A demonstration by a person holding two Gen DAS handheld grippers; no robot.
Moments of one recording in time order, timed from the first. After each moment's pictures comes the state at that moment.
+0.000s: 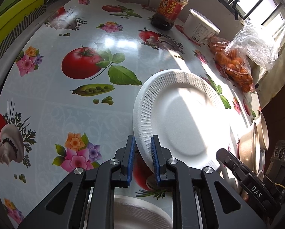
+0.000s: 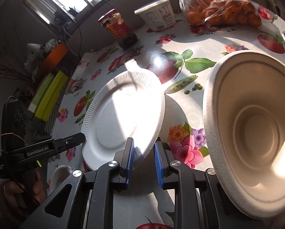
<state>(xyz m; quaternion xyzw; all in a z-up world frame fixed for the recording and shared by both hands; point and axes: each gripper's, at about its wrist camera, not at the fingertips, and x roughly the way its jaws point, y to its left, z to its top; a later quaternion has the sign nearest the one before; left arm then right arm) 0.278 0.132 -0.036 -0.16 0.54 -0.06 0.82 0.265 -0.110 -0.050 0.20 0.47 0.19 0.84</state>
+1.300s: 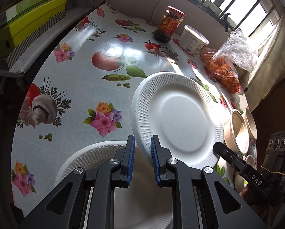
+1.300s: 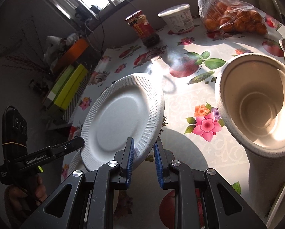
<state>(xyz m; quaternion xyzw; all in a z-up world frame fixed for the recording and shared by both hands) 0.195 0.160 0.001 -0.18 0.50 -0.05 0.85 0.214 -0.092 -0.018 0.19 0.46 0.24 0.84</state>
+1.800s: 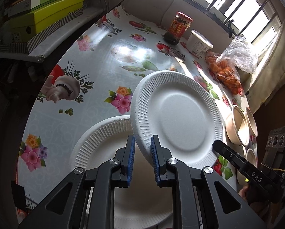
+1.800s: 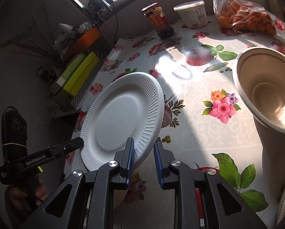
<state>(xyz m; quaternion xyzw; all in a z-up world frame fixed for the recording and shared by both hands) 0.148 0.178 -0.001 -0.19 0.49 -0.03 0.85 0.189 -0.073 -0.019 0.17 0.46 0.27 0.83</state>
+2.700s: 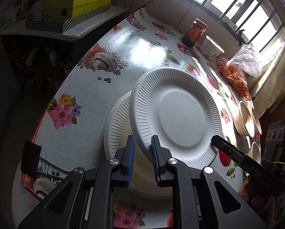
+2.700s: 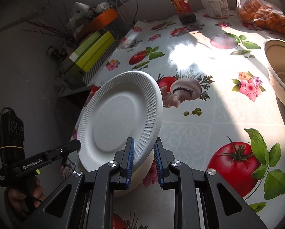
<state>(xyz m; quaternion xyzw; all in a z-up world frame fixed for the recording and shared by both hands) 0.083 0.203 -0.016 -0.22 0.48 0.02 0.85 0.162 -0.036 -0.031 0.13 0.48 0.32 0.81</state>
